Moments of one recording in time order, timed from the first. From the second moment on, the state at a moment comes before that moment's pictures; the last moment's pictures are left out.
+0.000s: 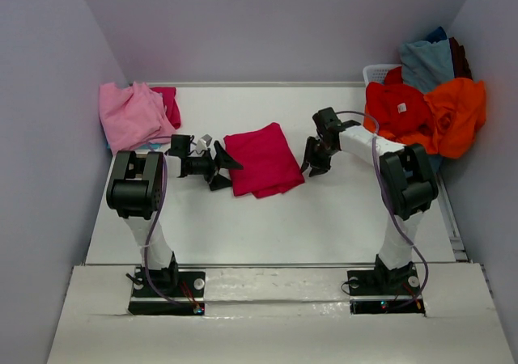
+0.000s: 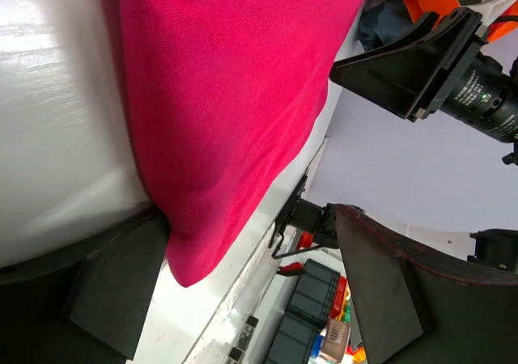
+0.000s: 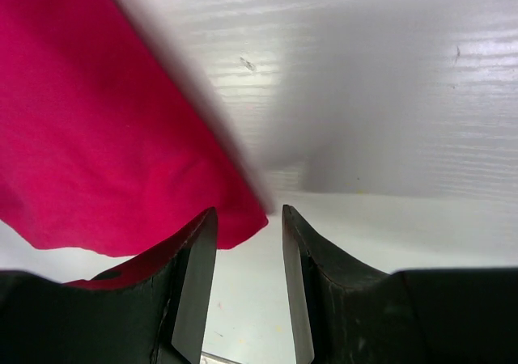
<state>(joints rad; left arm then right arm) -0.08 1.90 0.86 0.09 1.00 -0.78 0.37 1.92 1.36 -0.66 -0.20 0.63</state>
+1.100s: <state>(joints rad) -0.08 1.92 0.90 0.04 1.01 -0.75 0.37 2.07 1.50 -0.65 -0.32 0.62</state>
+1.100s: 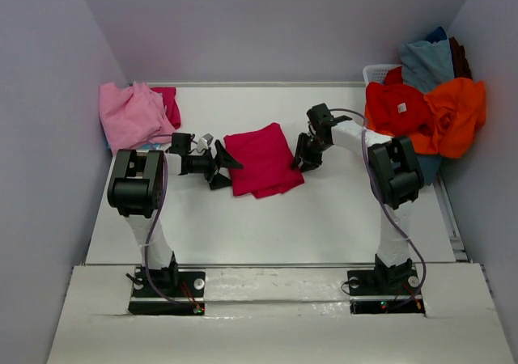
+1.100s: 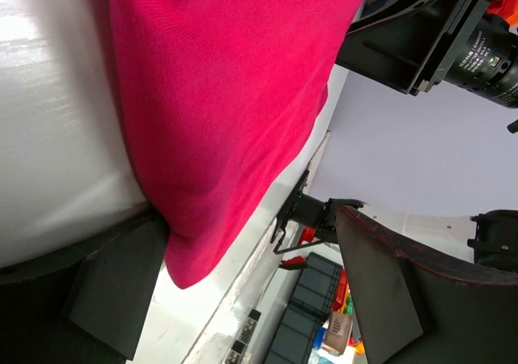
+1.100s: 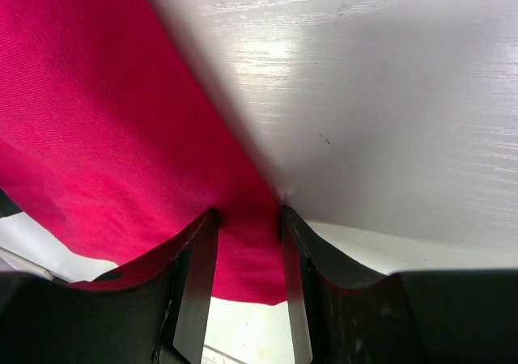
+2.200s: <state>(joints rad) -0.24 2.08 1.18 -0.10 0.99 -0.76 0.38 2.08 1.51 -0.65 -0.34 0.60</state>
